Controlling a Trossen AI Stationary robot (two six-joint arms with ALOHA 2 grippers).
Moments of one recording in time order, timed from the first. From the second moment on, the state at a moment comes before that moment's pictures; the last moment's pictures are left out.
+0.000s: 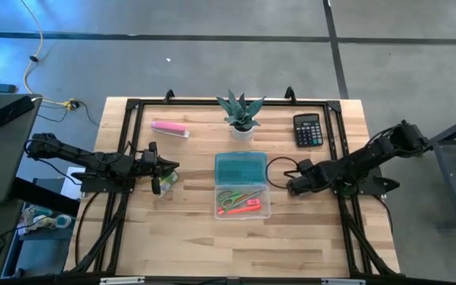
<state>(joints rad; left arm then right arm) -0.14 0.29 0.01 0.08 -0.46 -0.21 0.30 1.34 0.54 -0.80 0.16 1.51</state>
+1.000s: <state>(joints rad) -0.14 0.29 0.01 0.08 -0.46 -0.21 0.44 1.34 0.72 -0.87 0.42 1.47</state>
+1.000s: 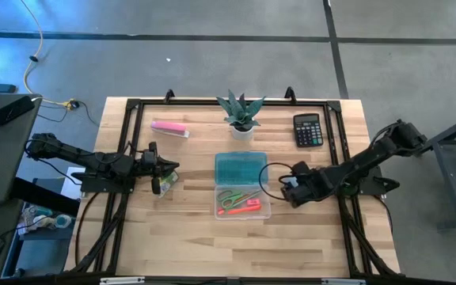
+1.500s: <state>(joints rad) -0.14 0.29 0.01 0.08 -0.46 -0.21 0.44 1.39 0.83 -0.40 0.49 0.87</state>
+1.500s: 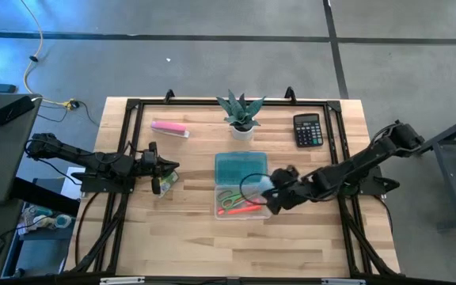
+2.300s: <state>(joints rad) -0.14 0.29 0.01 0.08 -0.46 -0.21 0.43 1.74 1.14 -0.58 0.34 0.46</state>
